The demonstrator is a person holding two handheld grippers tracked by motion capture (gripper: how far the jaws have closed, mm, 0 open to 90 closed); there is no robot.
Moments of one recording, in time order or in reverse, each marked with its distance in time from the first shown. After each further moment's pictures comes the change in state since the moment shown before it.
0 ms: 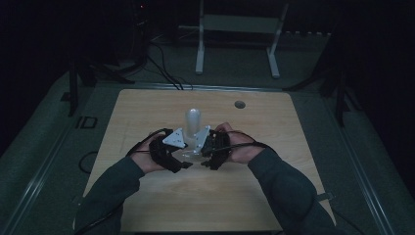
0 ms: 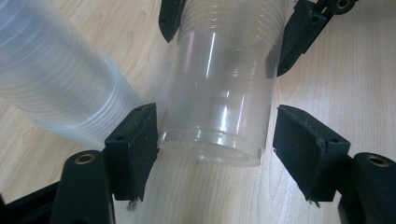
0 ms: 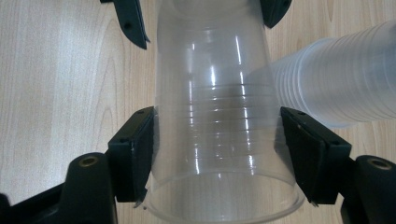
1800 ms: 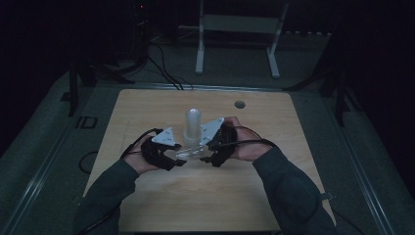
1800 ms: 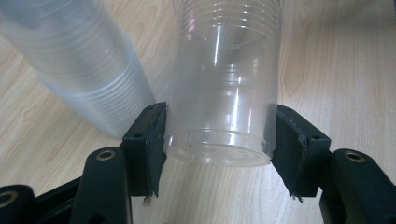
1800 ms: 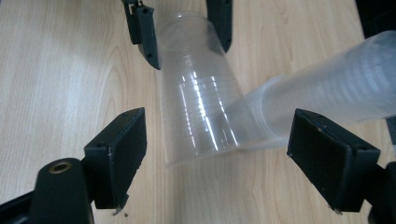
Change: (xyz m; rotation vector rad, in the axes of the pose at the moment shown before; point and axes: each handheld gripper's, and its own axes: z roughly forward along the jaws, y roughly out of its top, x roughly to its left) left arm 0.009 -0.026 -0.011 -0.050 0.005 -0.078; right arm -0.004 -0.004 -0.035 -0.177 -0.052 0.049
